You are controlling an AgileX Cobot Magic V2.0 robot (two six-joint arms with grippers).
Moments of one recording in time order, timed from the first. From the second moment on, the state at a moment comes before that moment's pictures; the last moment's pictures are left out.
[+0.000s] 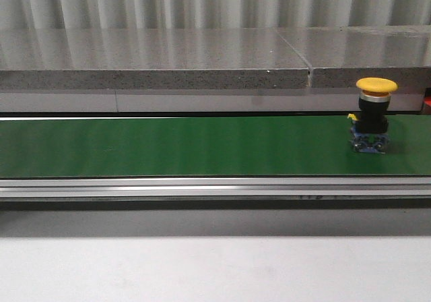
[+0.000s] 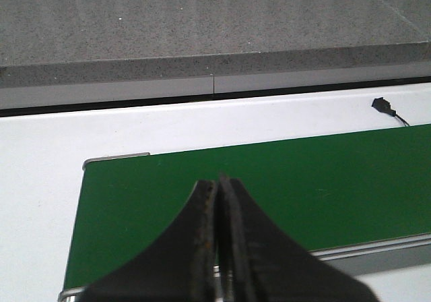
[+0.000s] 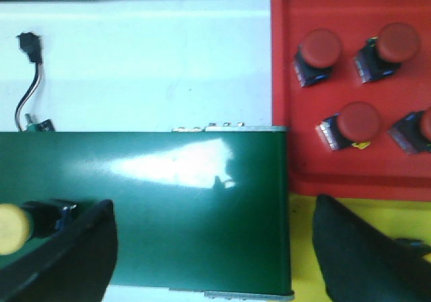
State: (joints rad) left arm -0.01 0.48 -0.59 -0.36 0.57 0.33; right arm -0.35 1.51 -1.60 0.28 1.21 -0.27
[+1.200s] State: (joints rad) left arm -0.01 0.48 -0.59 -0.36 0.57 0.33; right arm -0.11 1.54 -1.12 0.37 0.85 -0.50
